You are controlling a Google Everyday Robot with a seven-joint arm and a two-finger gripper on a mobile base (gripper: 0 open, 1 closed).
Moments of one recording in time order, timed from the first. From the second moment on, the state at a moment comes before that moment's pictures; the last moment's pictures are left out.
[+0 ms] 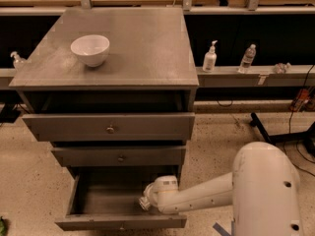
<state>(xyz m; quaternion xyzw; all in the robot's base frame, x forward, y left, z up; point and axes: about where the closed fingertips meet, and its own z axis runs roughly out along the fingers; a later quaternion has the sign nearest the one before) 0.546 0.035 0.254 -0.90 0.36 -0.11 0.21</state>
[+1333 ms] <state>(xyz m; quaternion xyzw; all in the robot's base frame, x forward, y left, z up) 0.451 0.023 0.443 -0.89 0.12 -0.18 0.41</state>
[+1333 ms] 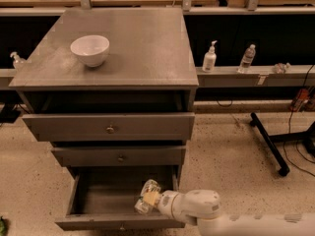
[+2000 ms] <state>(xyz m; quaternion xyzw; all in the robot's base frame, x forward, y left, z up) 0.446 0.005 0.502 -0.87 0.11 -0.15 0.45</state>
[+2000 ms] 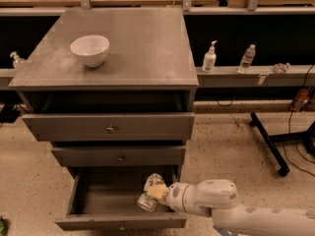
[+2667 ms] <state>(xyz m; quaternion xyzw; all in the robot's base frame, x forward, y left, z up) 0.462 0.002 0.517 -0.85 0.10 -0.16 0.49</state>
